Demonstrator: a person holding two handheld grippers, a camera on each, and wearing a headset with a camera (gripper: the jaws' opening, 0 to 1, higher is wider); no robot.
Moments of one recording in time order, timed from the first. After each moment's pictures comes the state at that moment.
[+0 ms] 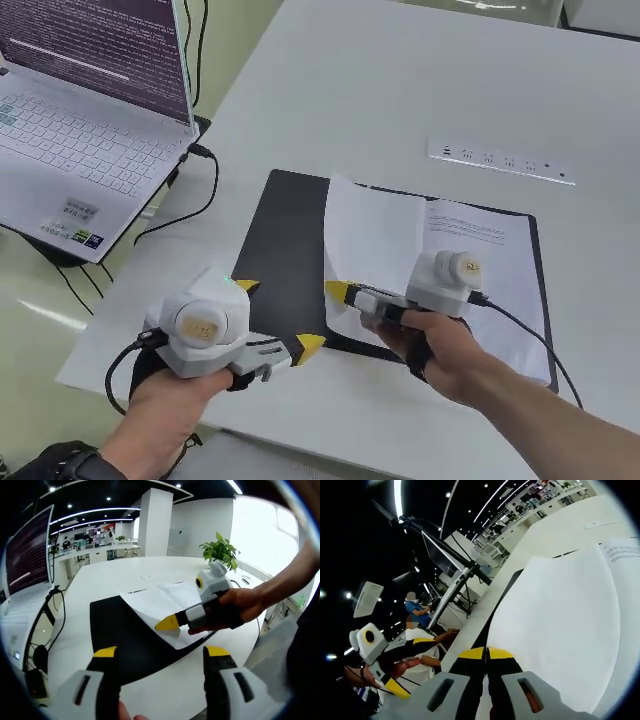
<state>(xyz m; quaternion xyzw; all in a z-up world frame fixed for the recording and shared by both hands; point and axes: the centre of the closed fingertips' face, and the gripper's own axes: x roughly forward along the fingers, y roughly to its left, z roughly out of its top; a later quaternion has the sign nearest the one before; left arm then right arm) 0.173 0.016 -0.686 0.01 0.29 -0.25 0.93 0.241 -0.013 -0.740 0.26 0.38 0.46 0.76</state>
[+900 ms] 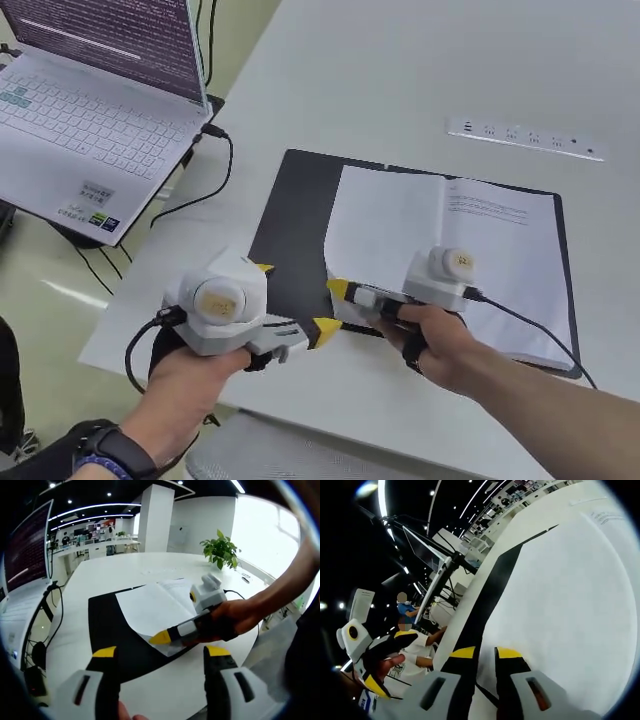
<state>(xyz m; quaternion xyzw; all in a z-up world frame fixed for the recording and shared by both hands) 0.173 0.015 -0.692 0.01 0.31 -0.25 0.92 0.232 -0.002 -0.783 0.27 0.42 0.42 0.76</state>
